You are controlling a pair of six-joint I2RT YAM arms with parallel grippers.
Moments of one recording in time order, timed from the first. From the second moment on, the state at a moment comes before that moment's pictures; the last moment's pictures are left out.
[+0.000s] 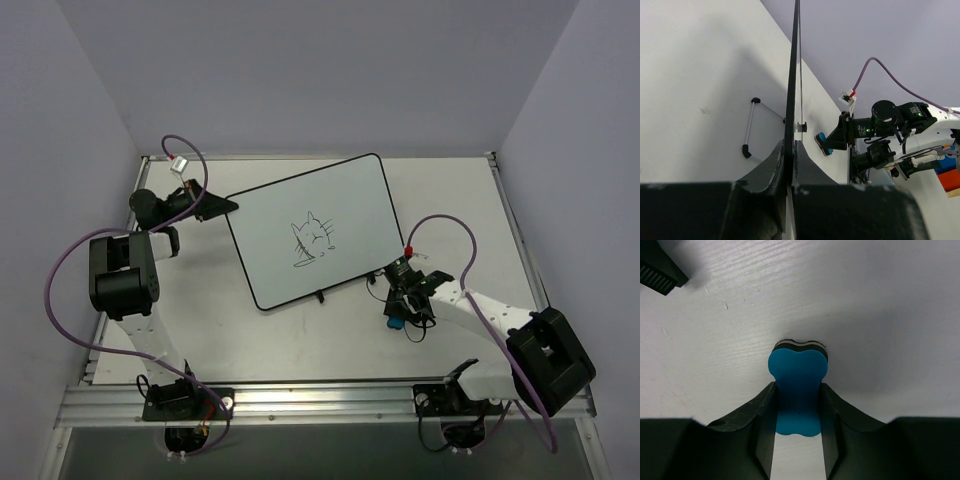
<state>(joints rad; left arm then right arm) 0.17 1.96 1.02 1.24 1.31 -1.17 0.58 1.29 0.59 -0.53 0.24 0.81</state>
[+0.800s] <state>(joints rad) 0.17 1.96 1.02 1.24 1.30 -1.16 0.78 1.51 1.01 -0.10 0.41 0.39</state>
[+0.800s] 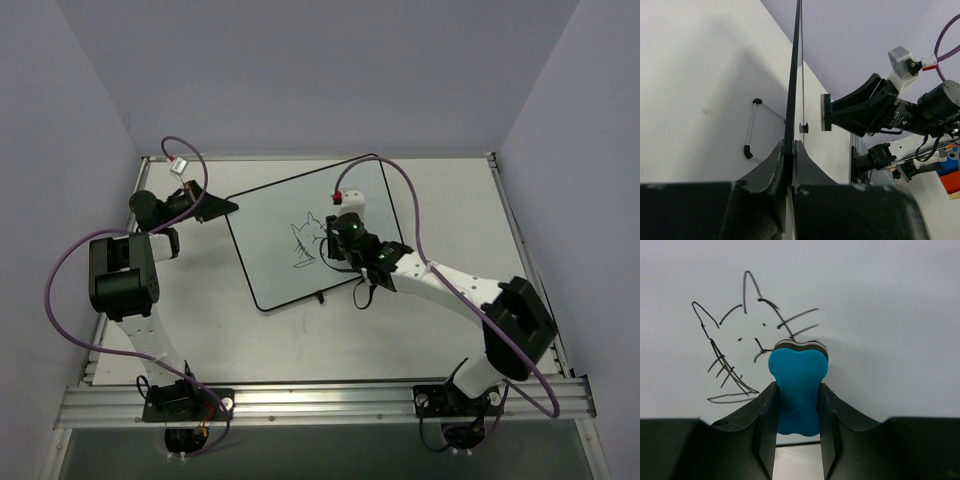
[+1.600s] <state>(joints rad) 0.17 1.96 1.01 1.24 1.28 -1.16 0.89 1.84 1.27 0.02 0.34 0.22</state>
